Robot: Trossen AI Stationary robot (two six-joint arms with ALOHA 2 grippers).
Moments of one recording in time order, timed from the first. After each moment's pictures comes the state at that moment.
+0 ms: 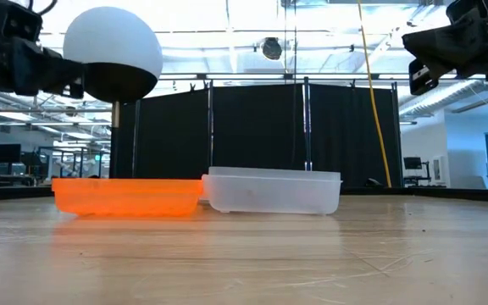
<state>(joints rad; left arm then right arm) -0.07 0.11 0.01 0.08 0.13 0.18 0.20 0.32 0.01 0.41 0.08 0.09</state>
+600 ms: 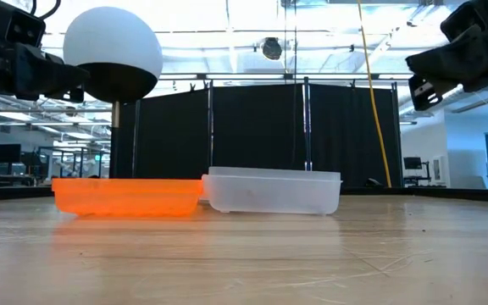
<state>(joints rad) -0.04 0.11 0.01 0.04 0.13 0.17 0.20 0.32 0.01 0.29 0.06 0.16</state>
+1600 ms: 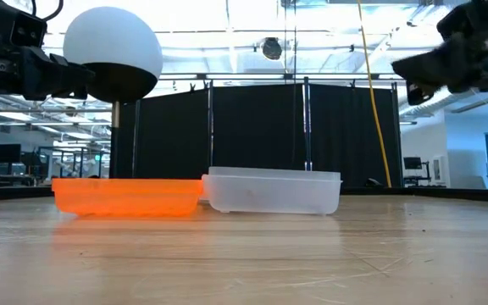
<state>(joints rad) 0.07 0.11 0.01 0.05 0.24 0.26 0.09 0.30 0.02 0.30 0.05 0.04</state>
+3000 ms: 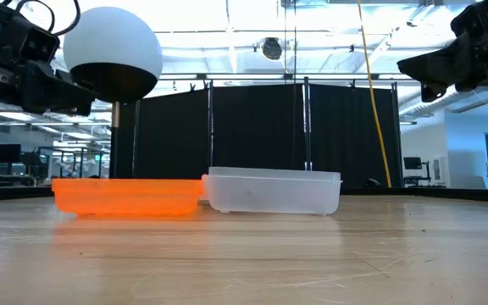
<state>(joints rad) 0.12 0.24 0.01 0.05 0.32 0.18 0.18 0.01 0.02 0.04 0.26 0.00</state>
